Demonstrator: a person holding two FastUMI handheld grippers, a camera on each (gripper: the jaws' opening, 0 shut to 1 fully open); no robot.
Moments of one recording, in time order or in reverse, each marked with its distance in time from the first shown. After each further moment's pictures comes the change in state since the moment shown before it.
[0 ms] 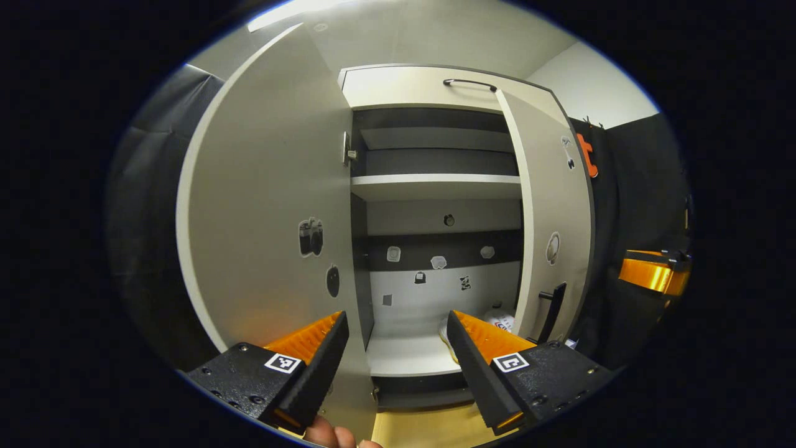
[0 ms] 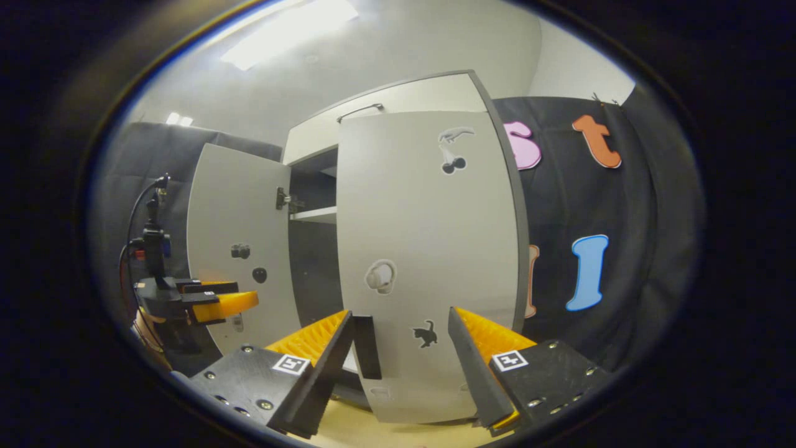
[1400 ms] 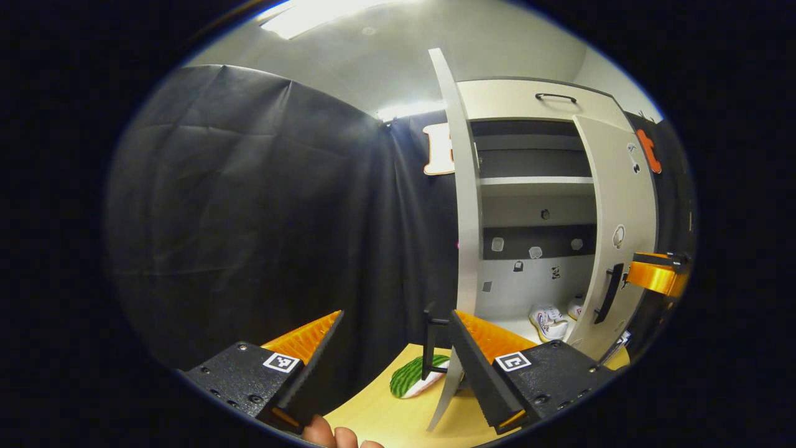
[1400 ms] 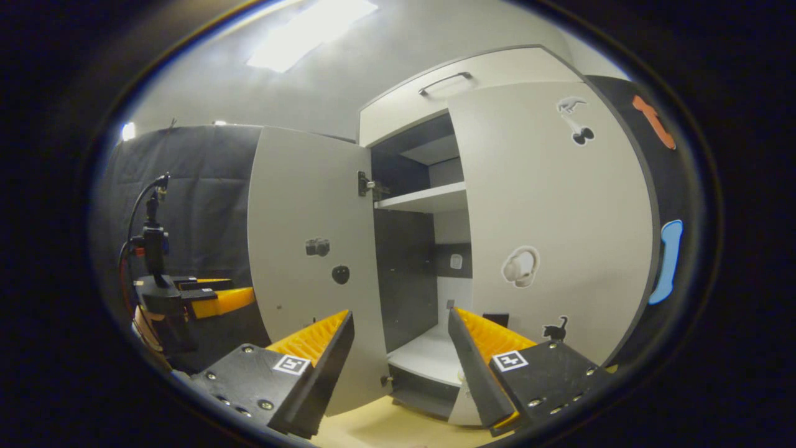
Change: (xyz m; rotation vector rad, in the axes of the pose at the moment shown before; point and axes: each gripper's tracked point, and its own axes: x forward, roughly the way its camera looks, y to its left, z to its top) left arm -0.098 0.141 -0.008 0.017 0.029 0.404; right arm 0.043 0.121 -0.024 0.032 0.055 0.313
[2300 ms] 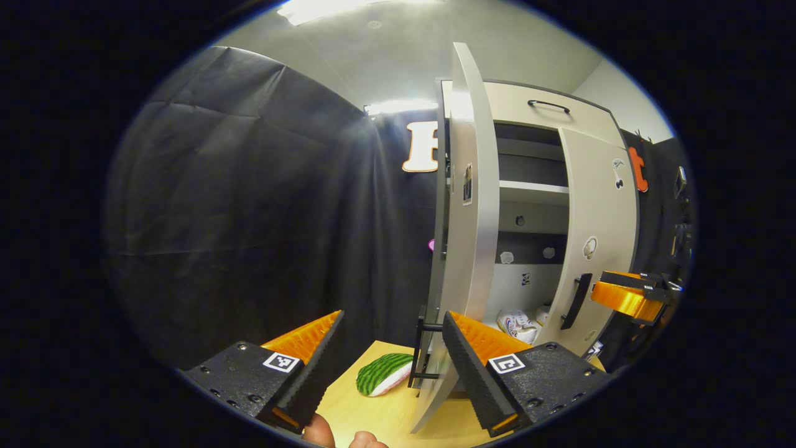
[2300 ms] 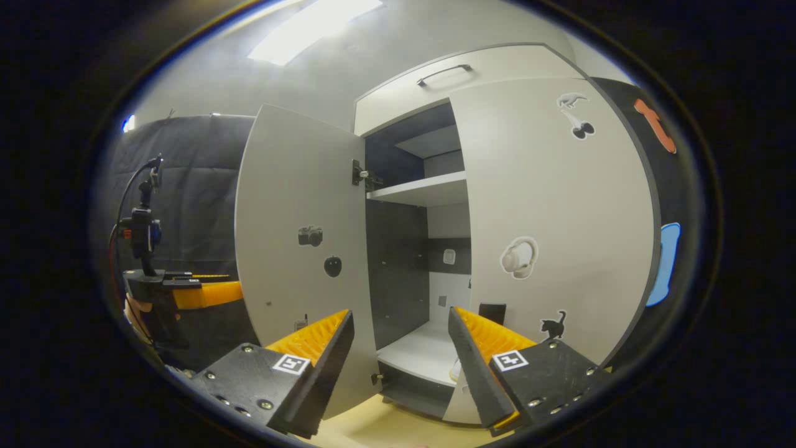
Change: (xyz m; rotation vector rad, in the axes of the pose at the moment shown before) left arm -0.004 -0.040 -0.005 -0.081 0.009 -0.143; right arm 0.005 -0.004 -0.013 -0.028 0.020 -0.023
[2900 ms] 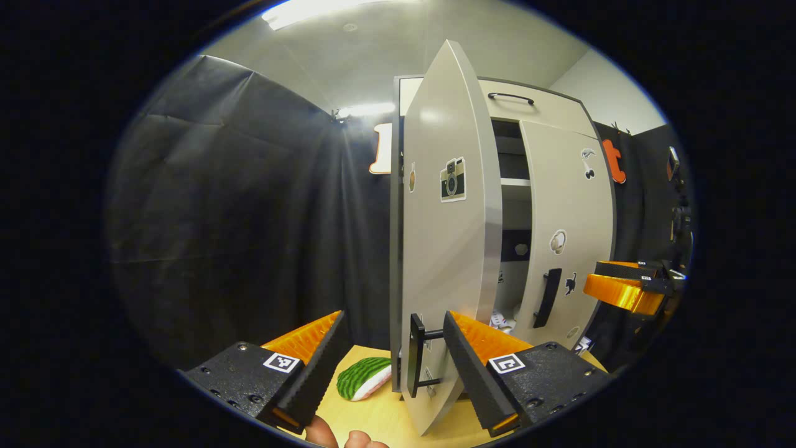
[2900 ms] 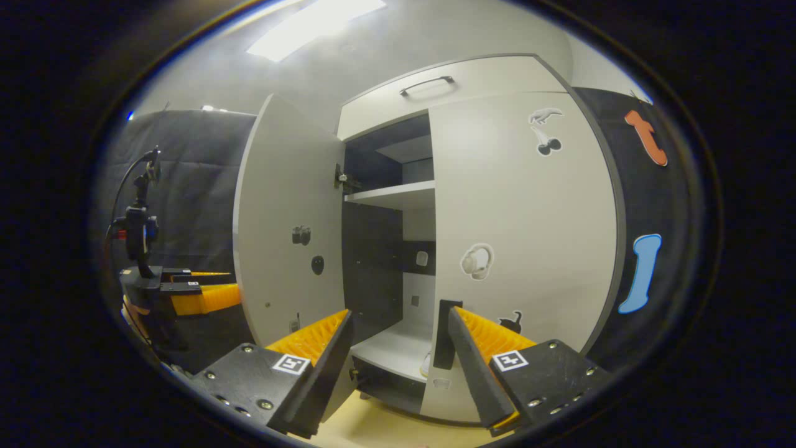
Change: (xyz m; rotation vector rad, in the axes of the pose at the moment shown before) left arm 0.008 -0.059 -0.004 0.022 -0.018 -0.115; right arm -0.028 -0.035 0.008 -0.032 0.001 -0.102
